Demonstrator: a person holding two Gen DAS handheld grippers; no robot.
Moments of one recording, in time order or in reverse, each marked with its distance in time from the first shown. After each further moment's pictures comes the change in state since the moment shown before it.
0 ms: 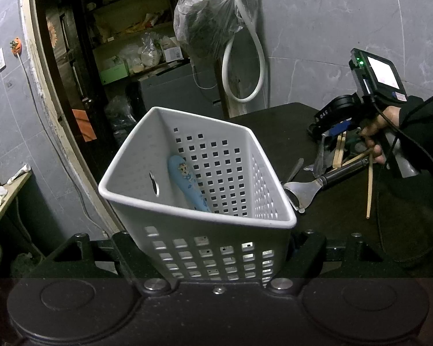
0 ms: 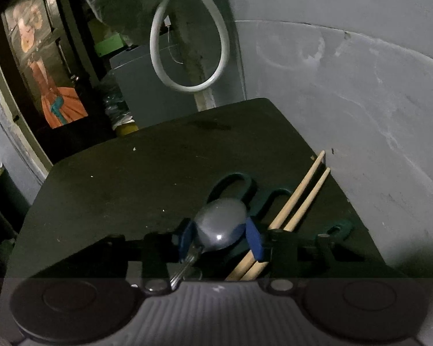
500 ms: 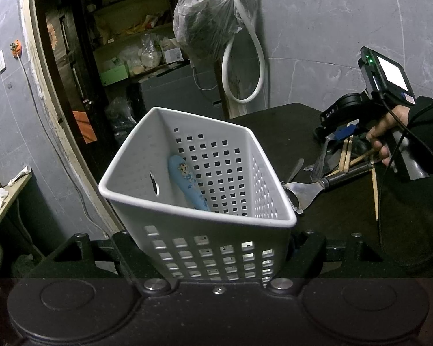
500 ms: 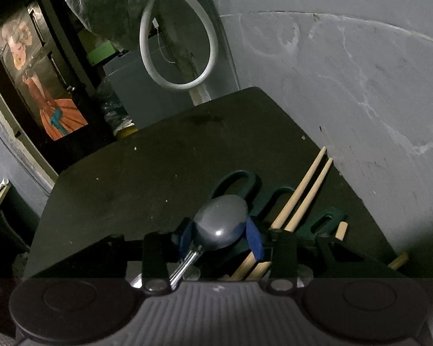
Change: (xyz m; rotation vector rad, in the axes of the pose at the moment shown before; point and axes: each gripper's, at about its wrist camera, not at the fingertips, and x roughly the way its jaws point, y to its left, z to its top) left arm 0.000 0.000 0.001 0.003 -0.001 0.000; right arm -0.007 -0.009 -0.005 0.088 0.027 0.021
